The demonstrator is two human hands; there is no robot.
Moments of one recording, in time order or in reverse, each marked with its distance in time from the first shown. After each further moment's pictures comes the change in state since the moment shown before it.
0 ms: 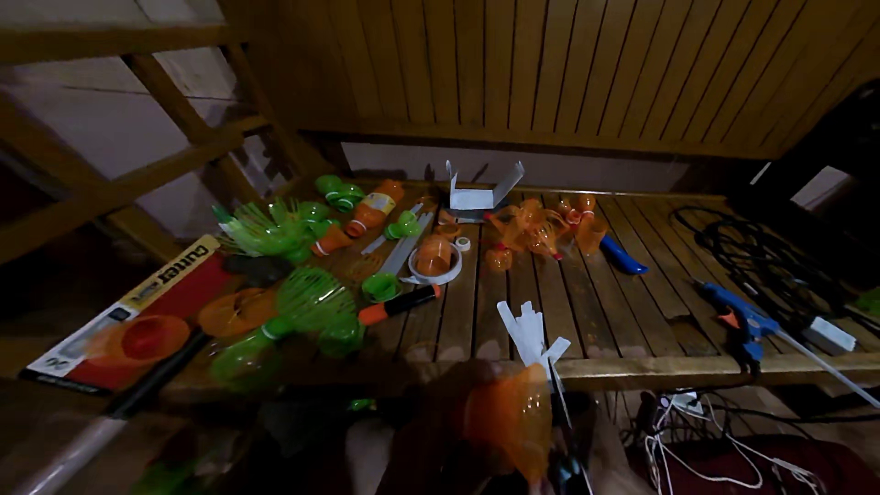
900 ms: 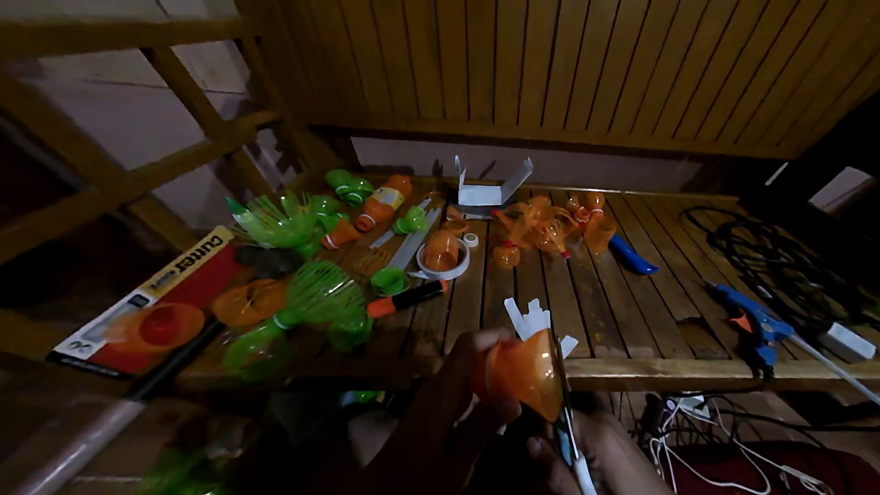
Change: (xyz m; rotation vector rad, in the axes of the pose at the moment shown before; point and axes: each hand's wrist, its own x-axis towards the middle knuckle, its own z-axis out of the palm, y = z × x) left_hand 0.075 0.097 0.001 0.020 -0.005 -0.190; right_hand 0.021 0.008 0.004 -0.197 0.162 0.013
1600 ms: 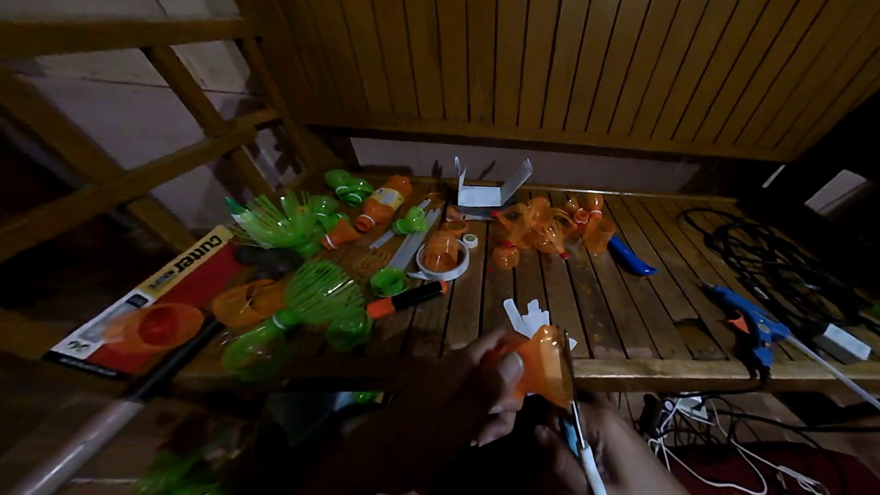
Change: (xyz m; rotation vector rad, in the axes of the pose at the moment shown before) left_hand 0.022 -0.004 -0.021 -0.383 -0.343 -0.312; right_hand 0.005 0.013 -0.008 0.045 -0.031 -0.021
